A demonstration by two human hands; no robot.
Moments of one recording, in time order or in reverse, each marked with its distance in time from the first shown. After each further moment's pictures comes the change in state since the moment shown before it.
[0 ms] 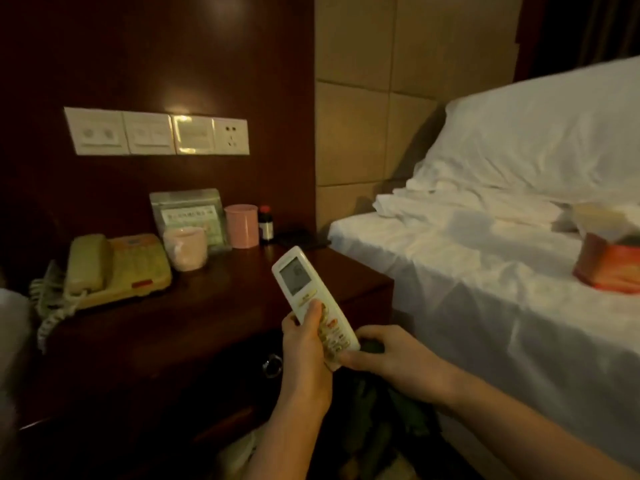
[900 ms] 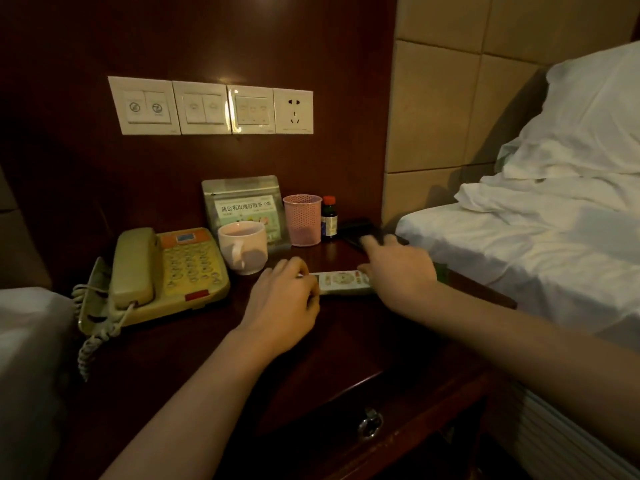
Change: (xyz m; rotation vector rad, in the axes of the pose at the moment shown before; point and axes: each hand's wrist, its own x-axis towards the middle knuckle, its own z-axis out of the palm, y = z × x) left_hand 0.165 0.120 -0.100 1.919 -0.130 0.954; right_hand 0.225 -0.068 0.032 -1.051 0.328 -0.093
